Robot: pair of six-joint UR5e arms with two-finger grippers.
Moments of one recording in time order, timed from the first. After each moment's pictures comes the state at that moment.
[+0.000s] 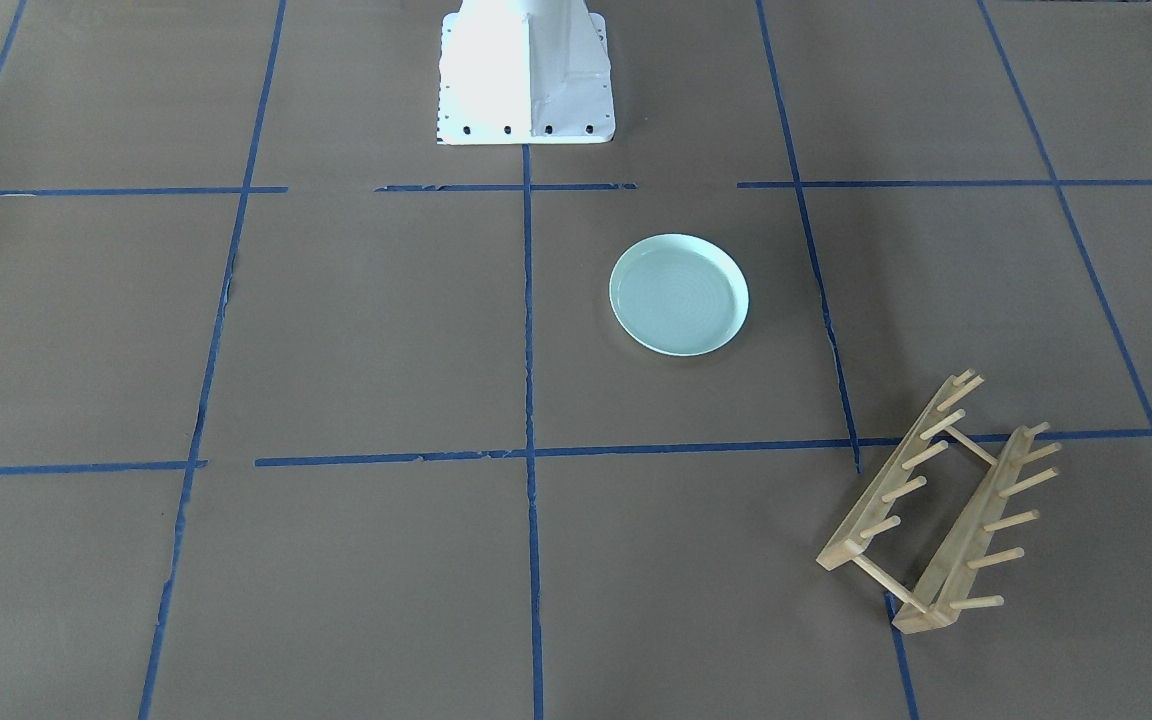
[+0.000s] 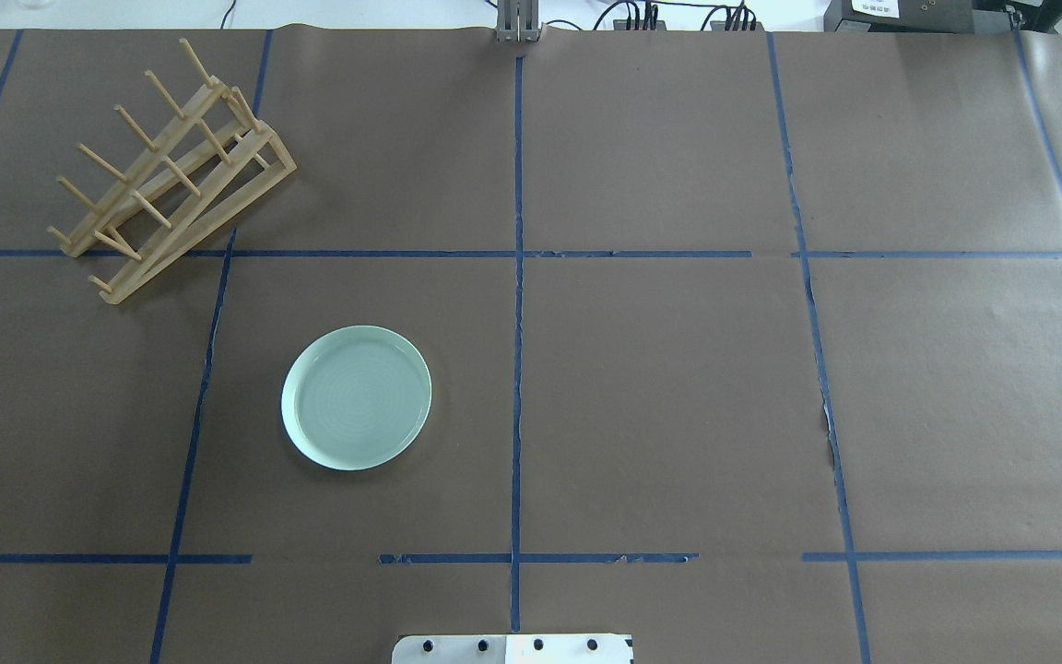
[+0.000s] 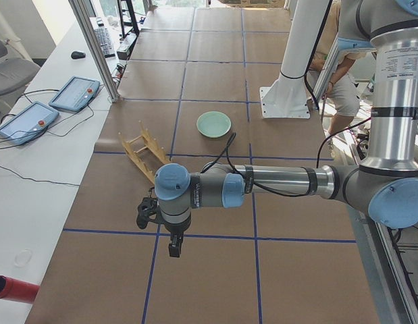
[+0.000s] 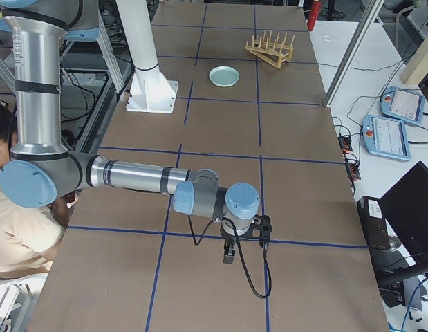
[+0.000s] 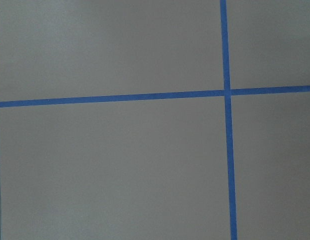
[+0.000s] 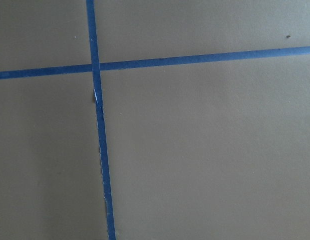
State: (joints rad) left arm -1.66 -1.55 -1.63 -1.54 -2.28 0.12; right arm 1.62 -1.62 1.56 -1.62 2.32 -0.02
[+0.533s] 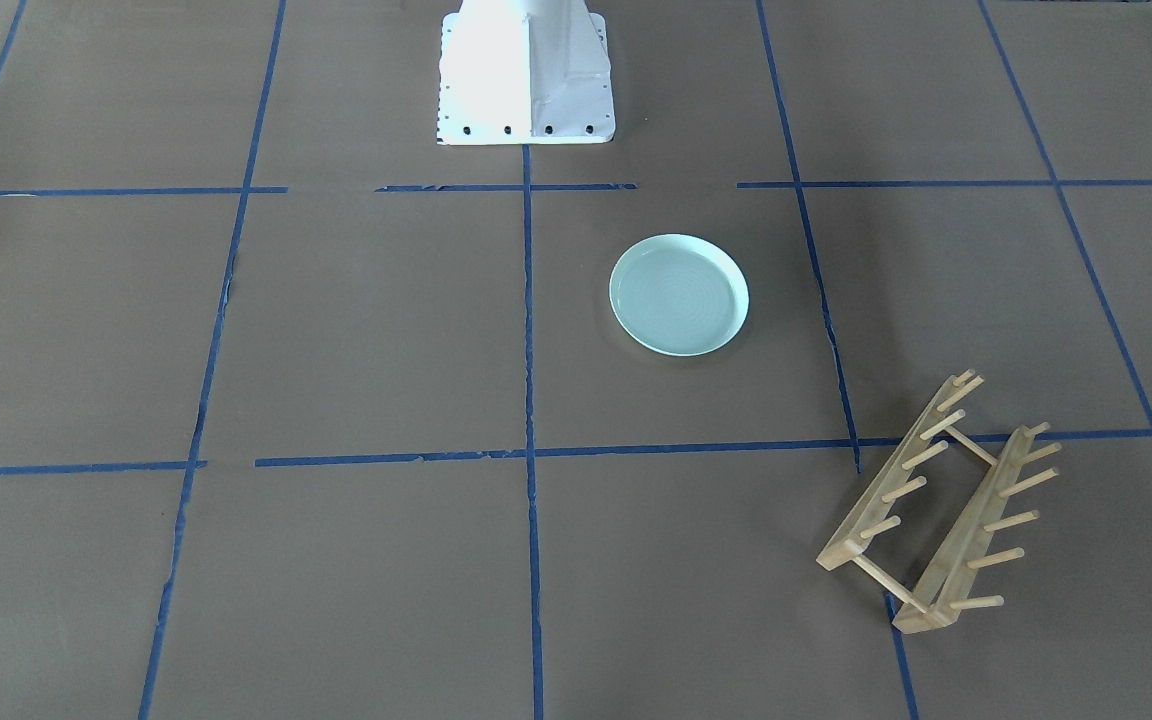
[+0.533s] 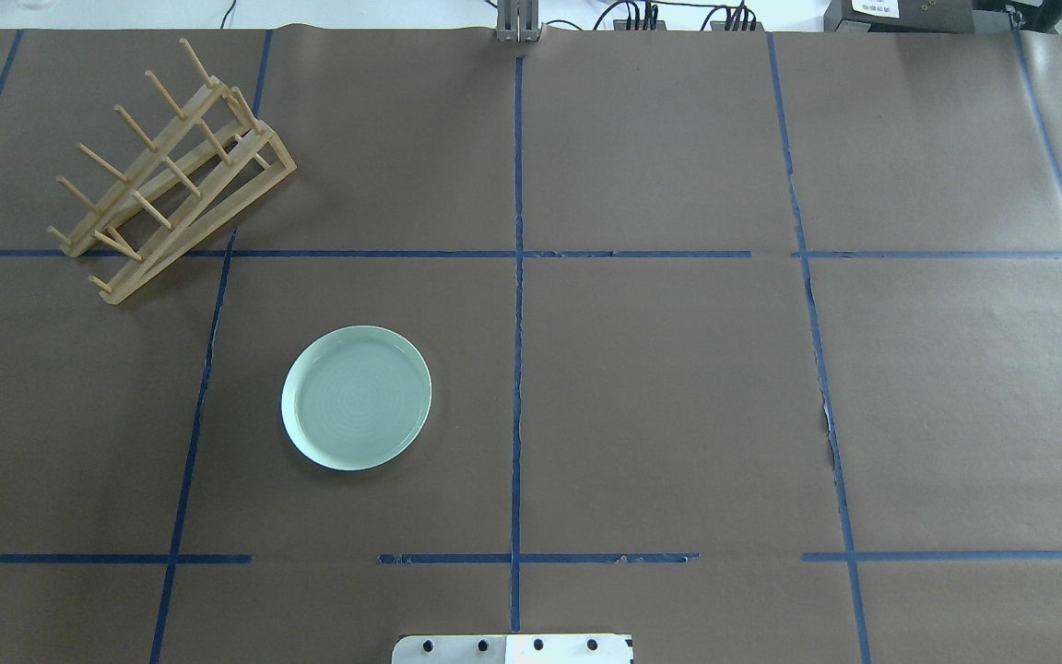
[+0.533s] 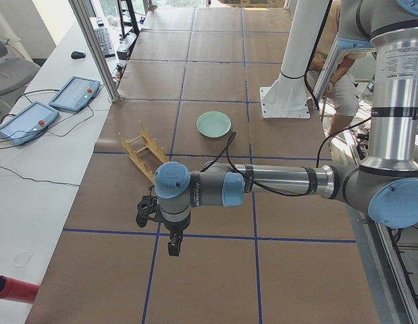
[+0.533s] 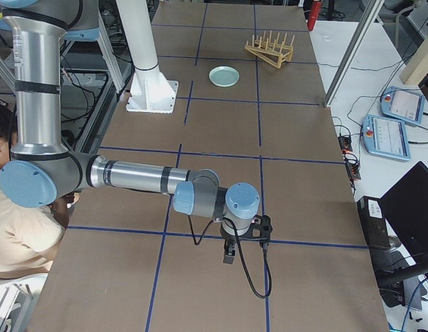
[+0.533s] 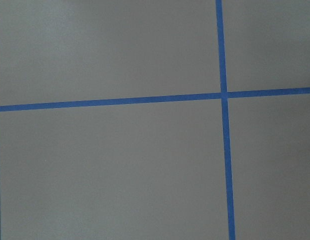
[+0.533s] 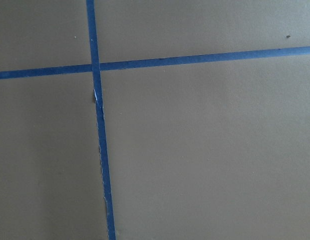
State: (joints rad) left arm -1.66 -1.55 -1.63 -1.54 -2.28 0.12; right arm 1.62 -1.62 1.56 -1.62 2.32 -0.02
